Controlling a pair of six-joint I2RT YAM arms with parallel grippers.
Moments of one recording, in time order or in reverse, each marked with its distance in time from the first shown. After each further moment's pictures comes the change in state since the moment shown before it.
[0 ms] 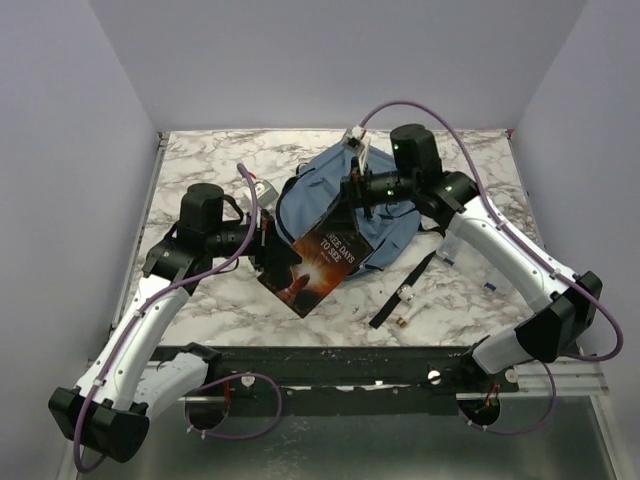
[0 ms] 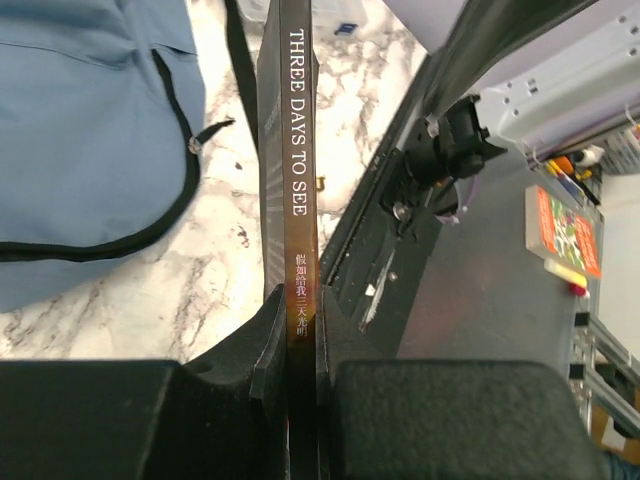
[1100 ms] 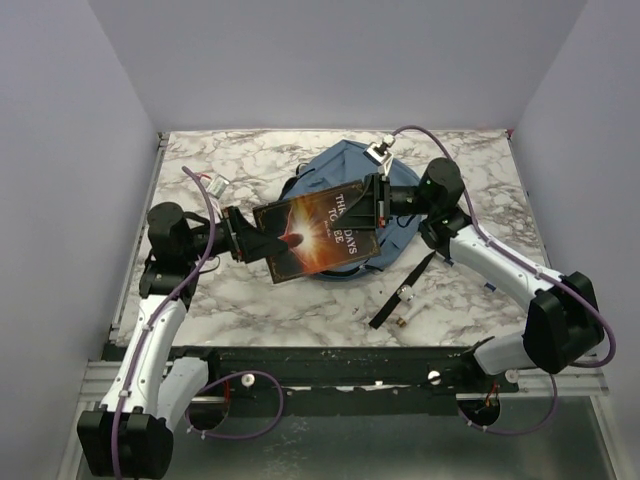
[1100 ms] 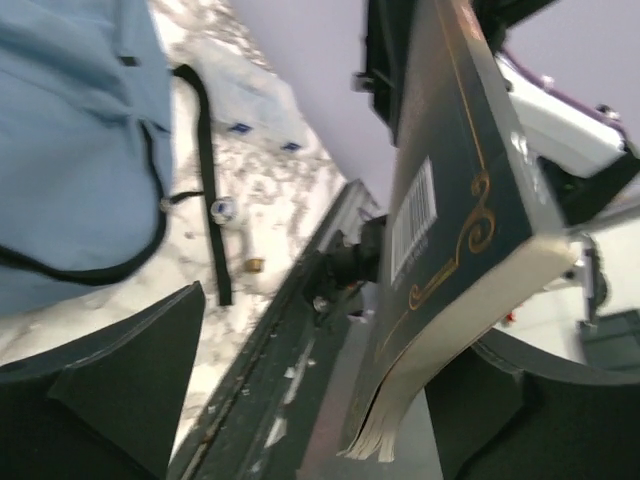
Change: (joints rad) left arm 0.322 -0.099 -0.280 0.532 0.248 -0.534; right arm -0.112 -0.093 -0.550 0.990 -0.334 0.840
